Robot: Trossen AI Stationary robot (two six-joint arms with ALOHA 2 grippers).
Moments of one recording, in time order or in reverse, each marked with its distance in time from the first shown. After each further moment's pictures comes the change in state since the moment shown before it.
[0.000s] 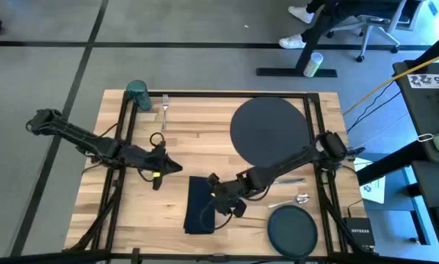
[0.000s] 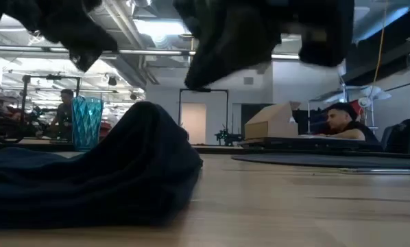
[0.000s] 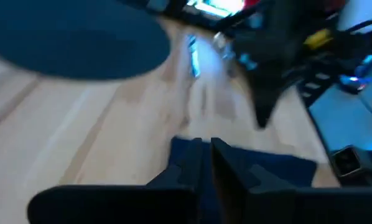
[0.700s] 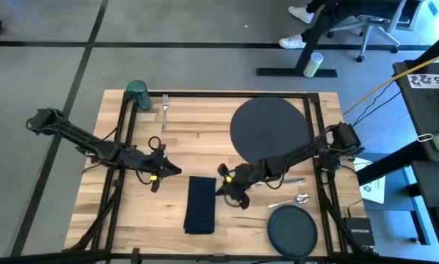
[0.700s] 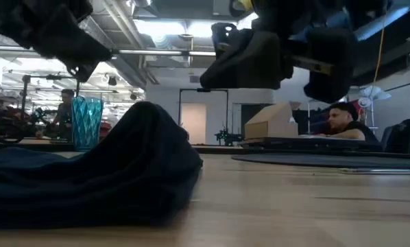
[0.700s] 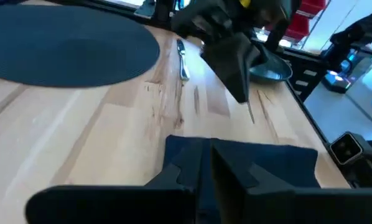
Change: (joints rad) left arm -0.013 -0.006 -0.163 0.198 0.016 0.034; right arm -0.110 -0.171 -0.509 0.795 -0.173 0.040
